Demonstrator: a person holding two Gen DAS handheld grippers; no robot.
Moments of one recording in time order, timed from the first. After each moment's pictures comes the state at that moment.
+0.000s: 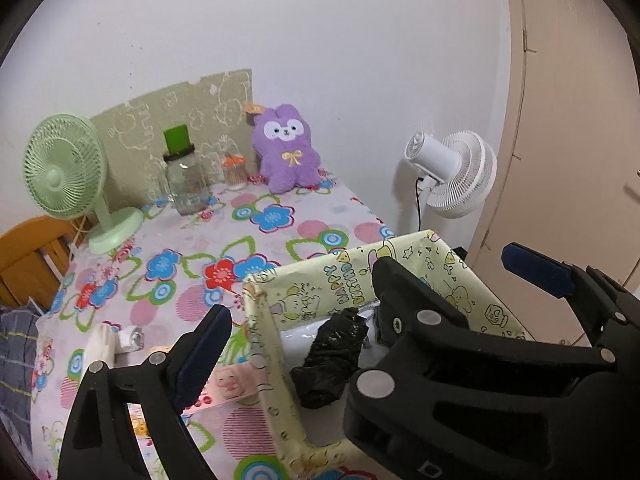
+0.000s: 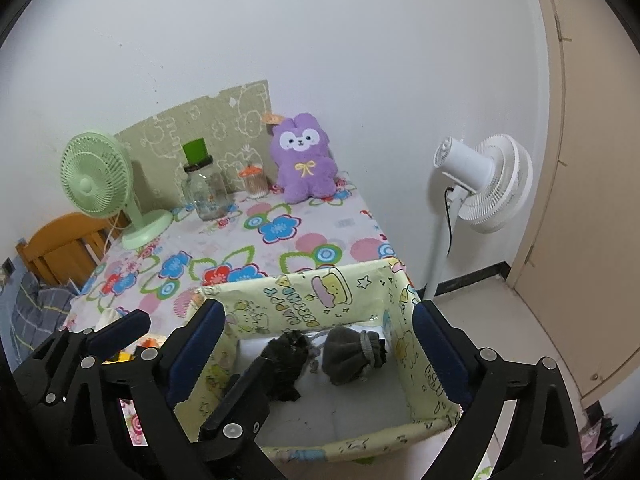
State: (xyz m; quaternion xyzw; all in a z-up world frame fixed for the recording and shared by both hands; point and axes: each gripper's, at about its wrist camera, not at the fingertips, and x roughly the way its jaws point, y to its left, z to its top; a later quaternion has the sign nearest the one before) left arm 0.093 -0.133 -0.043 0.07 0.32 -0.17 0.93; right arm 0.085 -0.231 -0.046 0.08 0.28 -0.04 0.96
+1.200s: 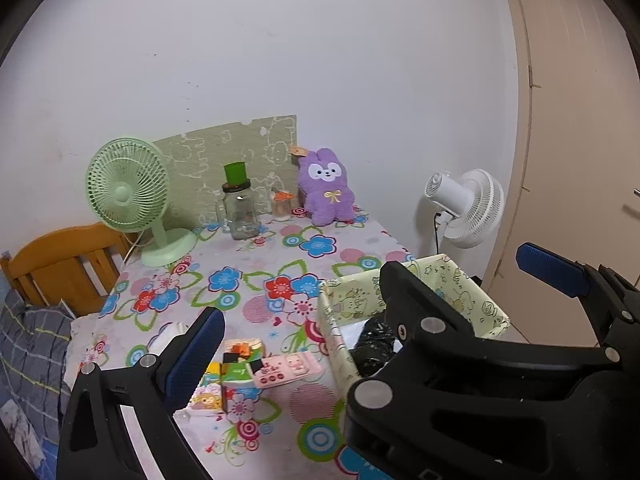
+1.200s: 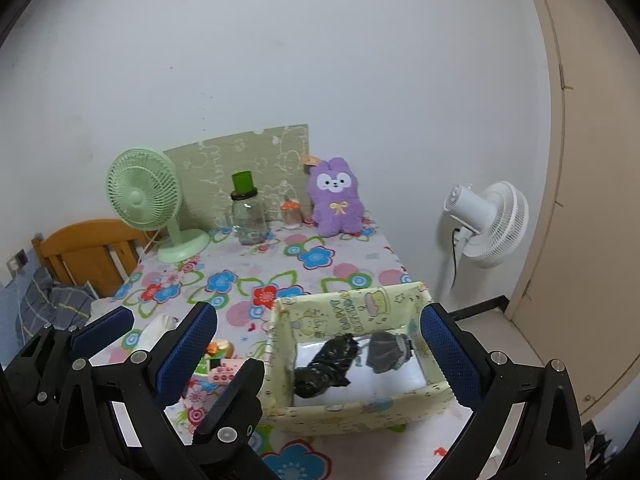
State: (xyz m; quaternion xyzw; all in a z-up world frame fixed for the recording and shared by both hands) left arm 0.029 -0.064 0.000 0.06 0.26 -0.13 0.95; right arm 0.018 -0.160 0.004 0.04 0.22 -0.03 0.97
